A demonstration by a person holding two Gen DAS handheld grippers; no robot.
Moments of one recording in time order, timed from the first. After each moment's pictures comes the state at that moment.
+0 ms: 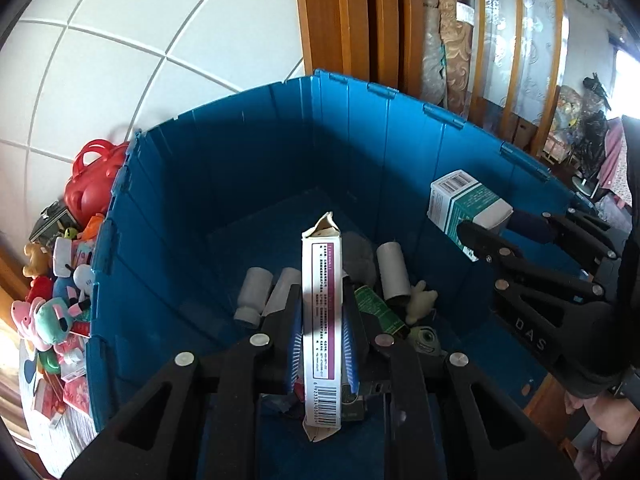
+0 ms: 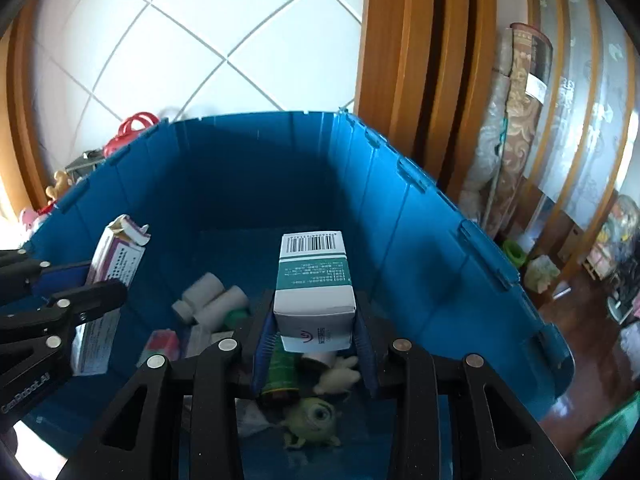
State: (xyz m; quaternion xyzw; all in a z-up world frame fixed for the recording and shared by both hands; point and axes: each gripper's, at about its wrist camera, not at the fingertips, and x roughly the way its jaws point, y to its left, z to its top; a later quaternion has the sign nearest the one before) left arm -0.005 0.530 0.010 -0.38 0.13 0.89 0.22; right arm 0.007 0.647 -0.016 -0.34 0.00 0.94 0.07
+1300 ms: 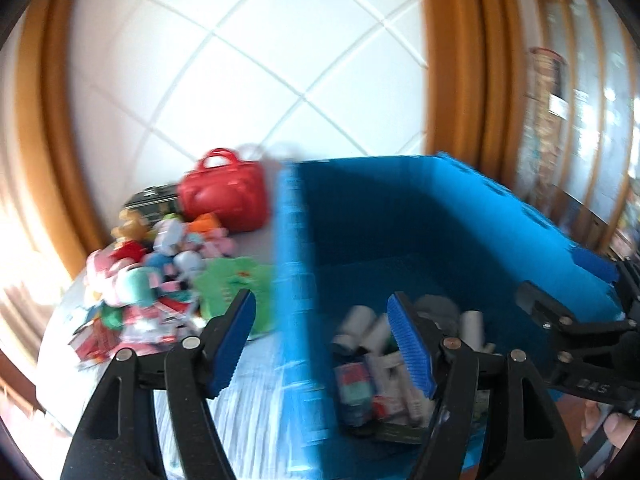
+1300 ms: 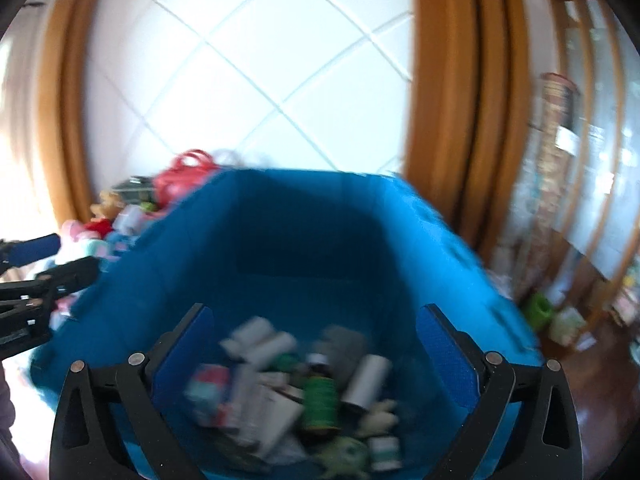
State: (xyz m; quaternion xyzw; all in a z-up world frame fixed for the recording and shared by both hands) left arm 0.027 0.404 0.057 -0.28 0.03 0.96 0.03; right arm 0.025 0.584 0.035 -0.24 -0.02 0.97 -0.05
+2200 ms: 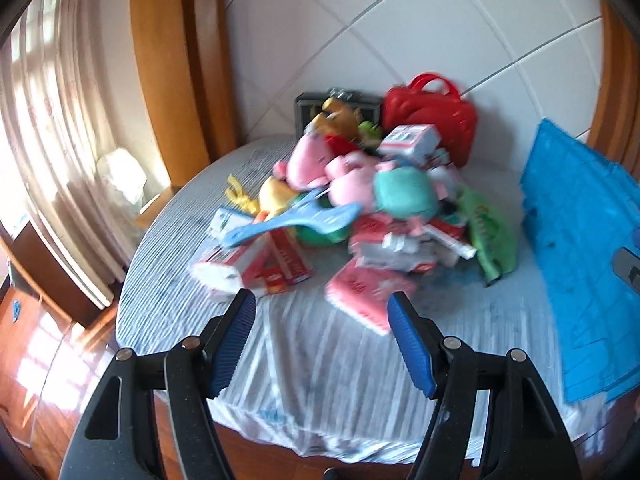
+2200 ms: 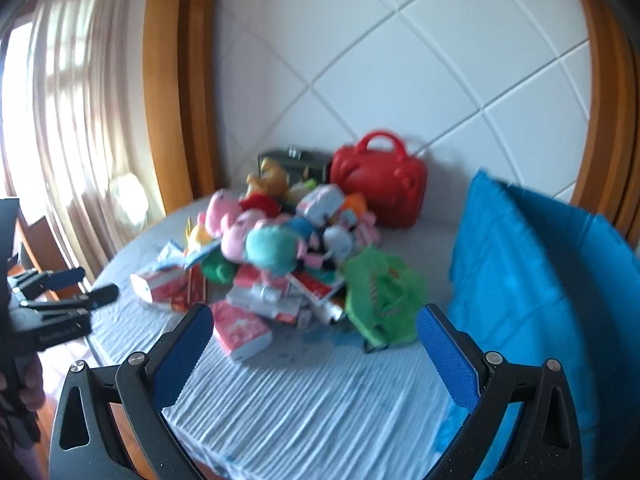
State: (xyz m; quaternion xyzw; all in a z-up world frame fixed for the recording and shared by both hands) left arm 0.018 -0.029 -0.056 -0.38 -0.04 0.92 -0.12; right arm -0.010 0.220 0.000 -0.30 -0.06 0.93 -0.18
